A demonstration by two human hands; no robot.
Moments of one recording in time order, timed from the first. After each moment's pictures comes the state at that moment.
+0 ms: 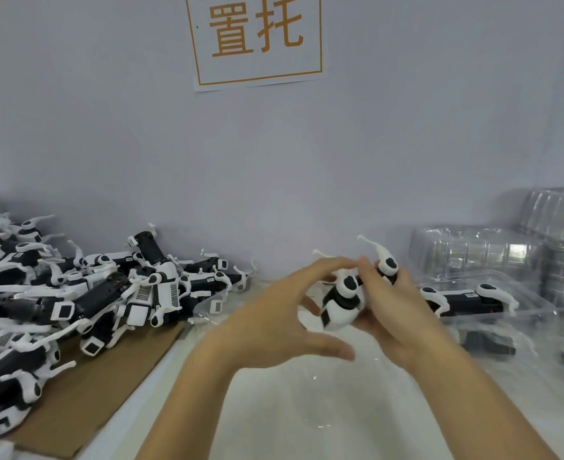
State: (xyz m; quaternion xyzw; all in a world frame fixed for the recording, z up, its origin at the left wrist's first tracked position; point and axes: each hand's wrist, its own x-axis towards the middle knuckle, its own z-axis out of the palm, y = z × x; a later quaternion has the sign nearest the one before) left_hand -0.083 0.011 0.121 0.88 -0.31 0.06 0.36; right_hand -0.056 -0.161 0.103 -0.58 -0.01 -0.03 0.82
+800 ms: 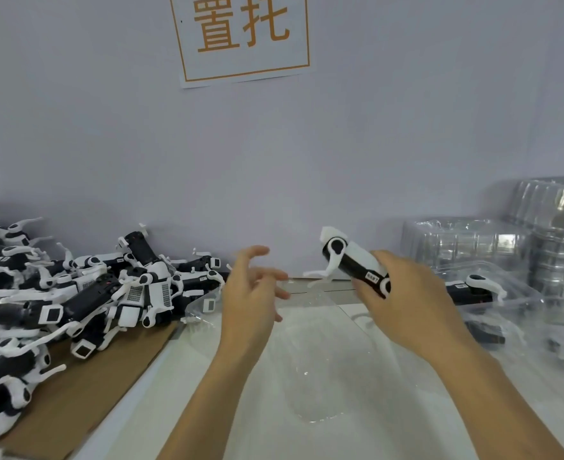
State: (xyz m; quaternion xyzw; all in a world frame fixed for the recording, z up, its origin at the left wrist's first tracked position) left_hand -0.051 0.004 0.082 0.73 -0.07 0.25 0.64; right_hand -0.049 -0.202 0.090 -0.91 -0.10 -0.29 0.28
